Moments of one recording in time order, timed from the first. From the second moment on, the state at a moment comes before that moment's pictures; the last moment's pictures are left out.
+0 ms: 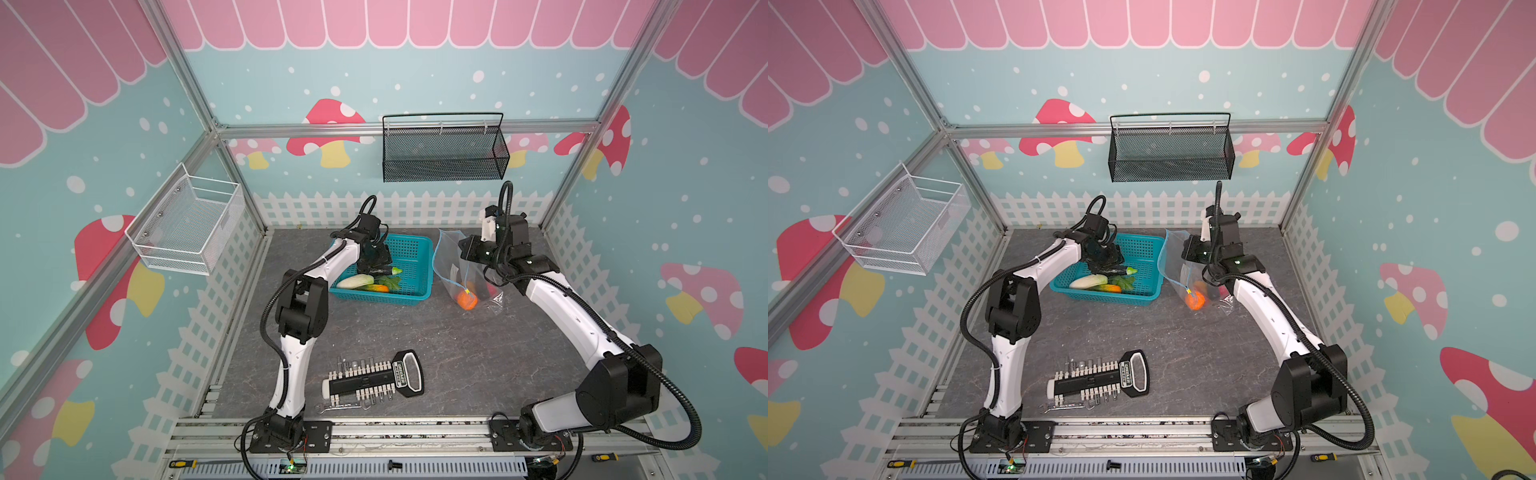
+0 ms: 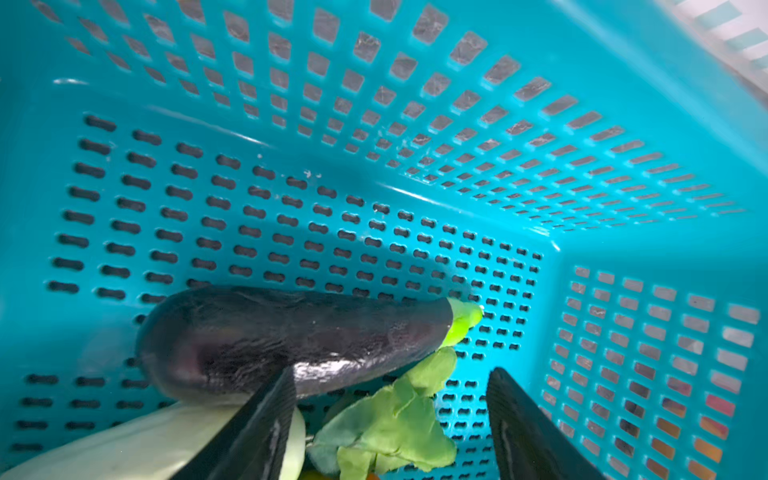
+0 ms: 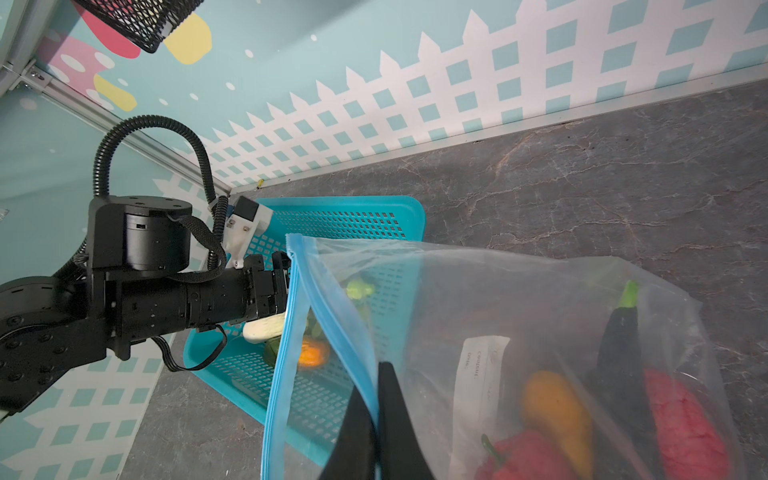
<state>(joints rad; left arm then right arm) -0.34 2.25 1.92 -0.74 0.12 -0.61 0.28 1.46 1.30 -0.36 -0.20 0.45</state>
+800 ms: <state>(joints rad) -0.28 2.30 1.93 -0.69 0.18 -0.63 0.28 1.48 1.29 -0.34 -0.23 0.45</state>
